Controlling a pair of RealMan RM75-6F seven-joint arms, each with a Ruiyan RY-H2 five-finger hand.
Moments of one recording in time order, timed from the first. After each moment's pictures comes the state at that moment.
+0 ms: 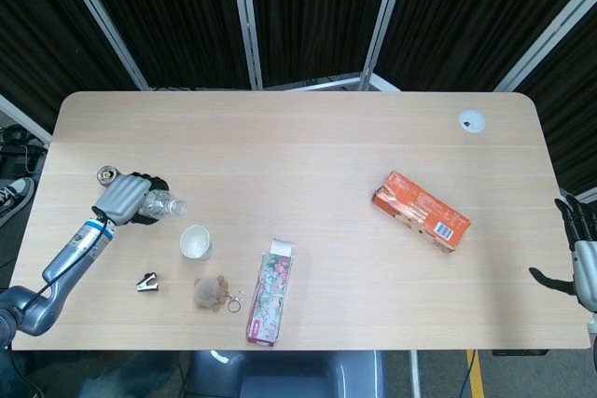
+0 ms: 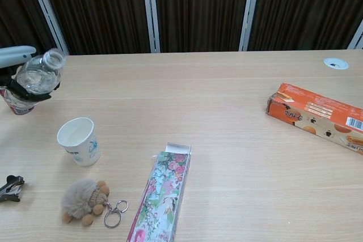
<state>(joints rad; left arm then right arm) -0.67 -1.42 -0.02 -1.07 1.46 0.93 -0.41 0.10 -1.02 0.13 -1.60 -1.36 1.41 0.04</state>
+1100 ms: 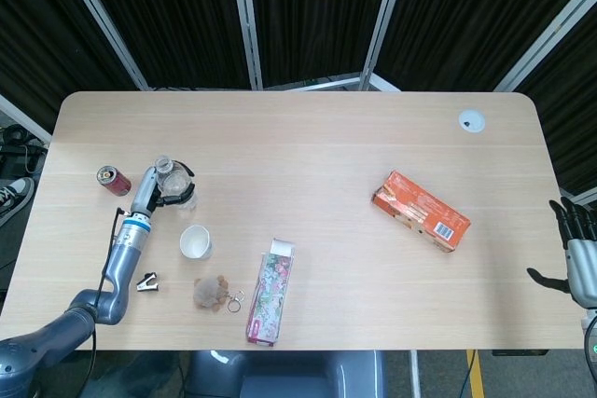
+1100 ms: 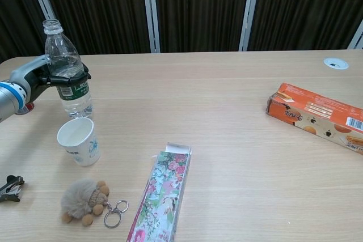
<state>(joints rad) -0.68 -1.84 -0.23 -0.69 1.31 0.90 -1.07 0.12 -1.05 0.13 -1.57 -1.33 1.36 -0.01</state>
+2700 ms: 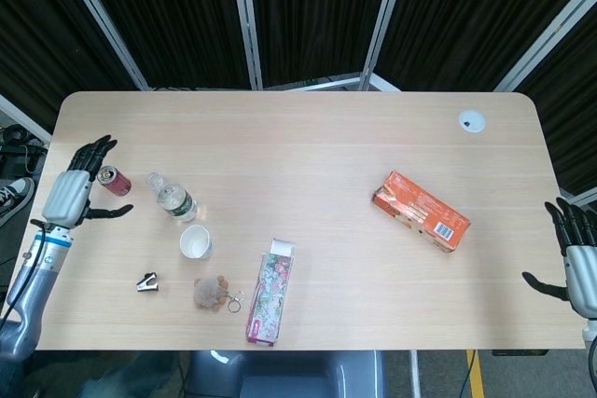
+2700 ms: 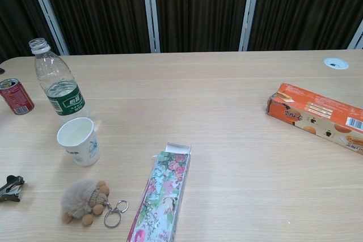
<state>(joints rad) -0.47 -1.38 -0.12 -1.12 1.43 1.25 -0.45 0.09 -1.00 0.11 -1.66 -1.43 1.46 0.00</state>
